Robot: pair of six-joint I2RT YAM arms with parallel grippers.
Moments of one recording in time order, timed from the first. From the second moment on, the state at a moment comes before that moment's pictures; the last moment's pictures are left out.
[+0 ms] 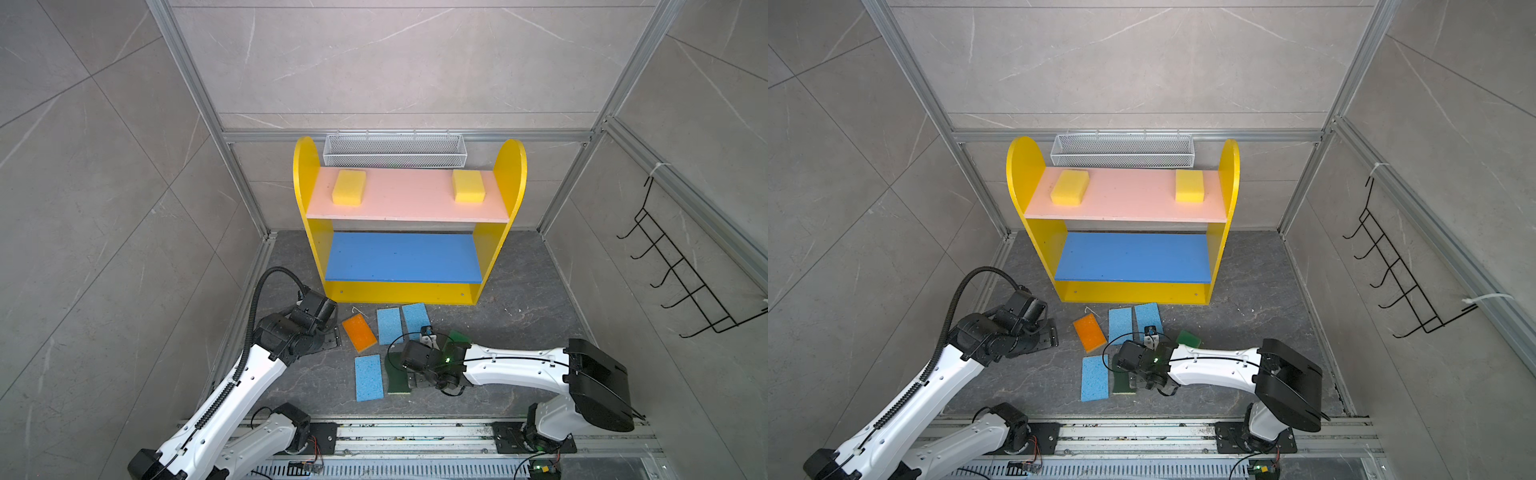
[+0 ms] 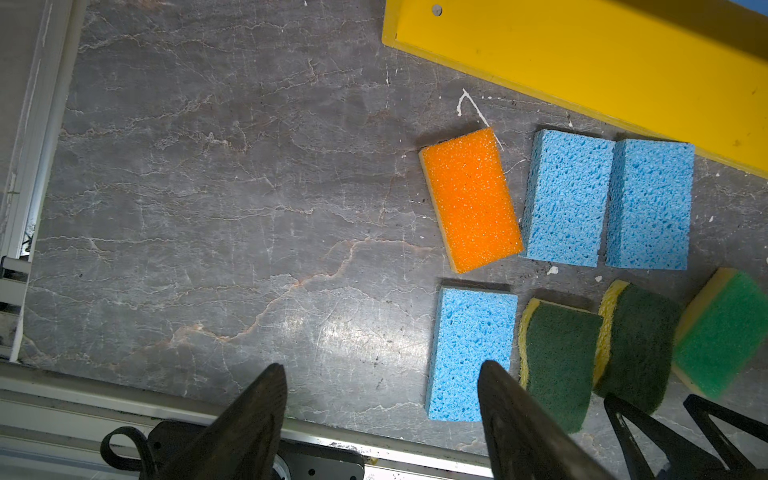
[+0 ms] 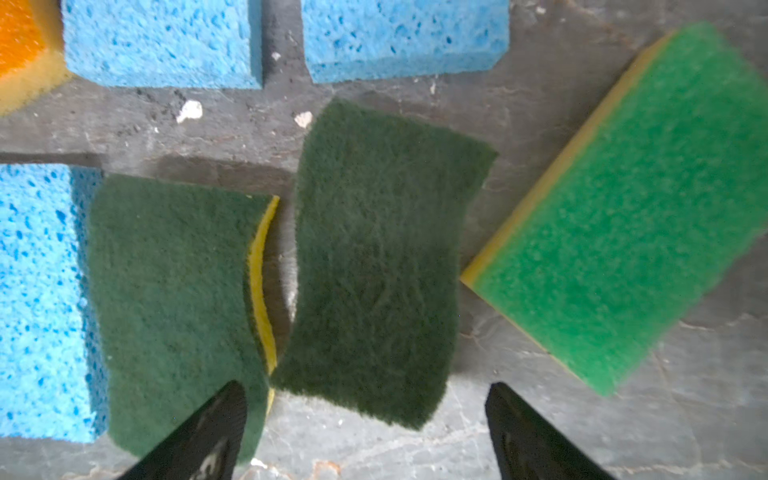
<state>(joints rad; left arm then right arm) -0.53 0.97 1.02 -1.22 -0.23 -0.70 1.18 1.59 0.95 -0.70 0.27 1.00</state>
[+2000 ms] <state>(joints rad) -0.50 1.07 1.03 -1.19 -0.20 -0.65 1.10 1.67 0.91 -0.63 0.23 1.07</state>
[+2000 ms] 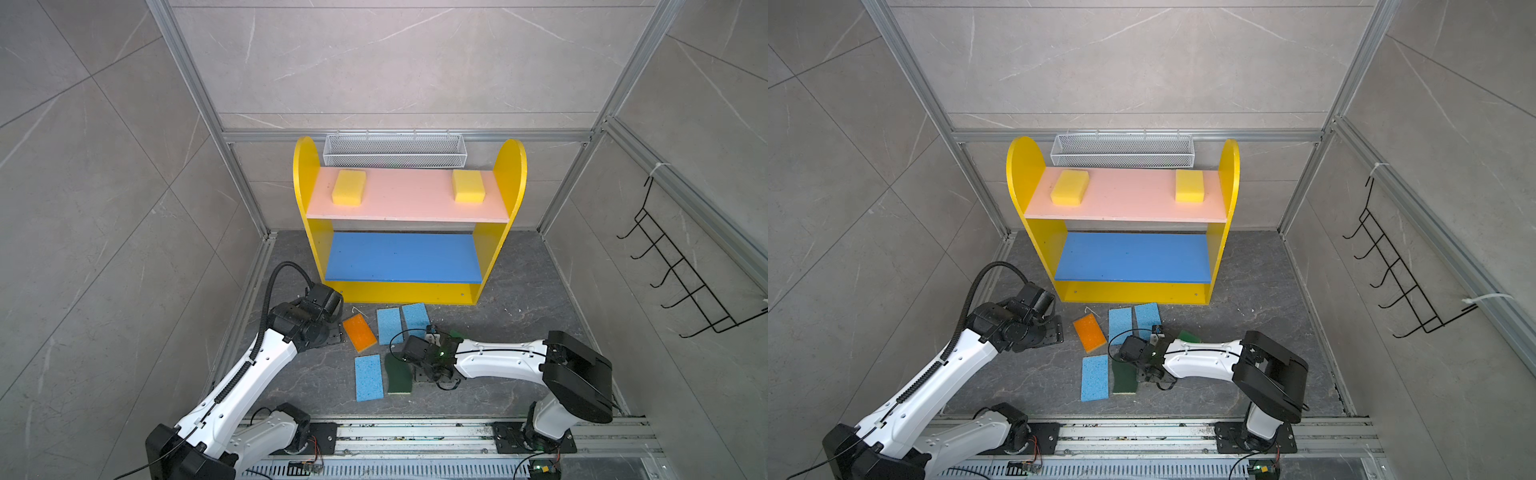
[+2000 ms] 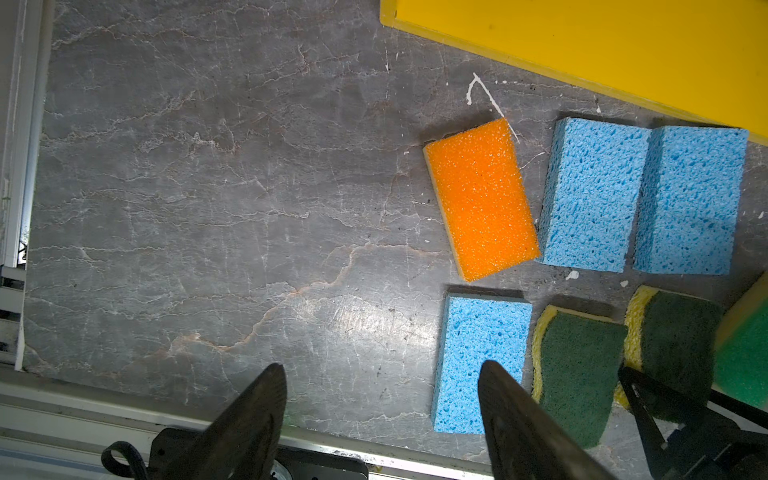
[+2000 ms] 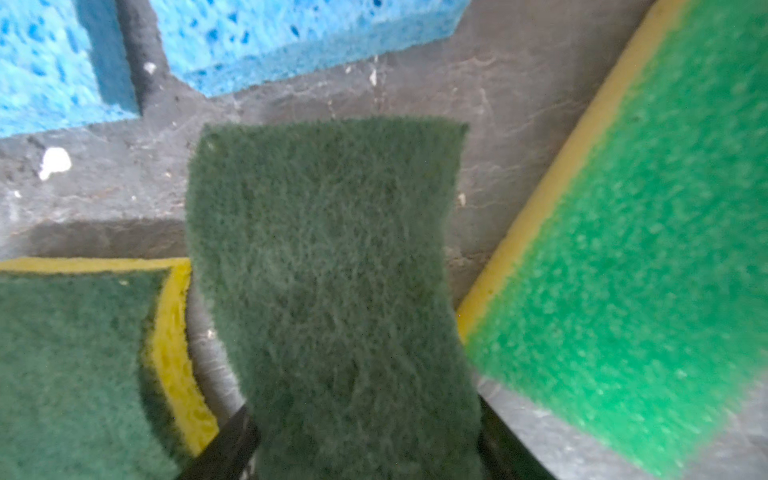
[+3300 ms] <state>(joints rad) -0.50 0.91 1.12 -1.22 -0.23 -0.65 1.13 1.40 1.66 -1.04 0.52 0.60</state>
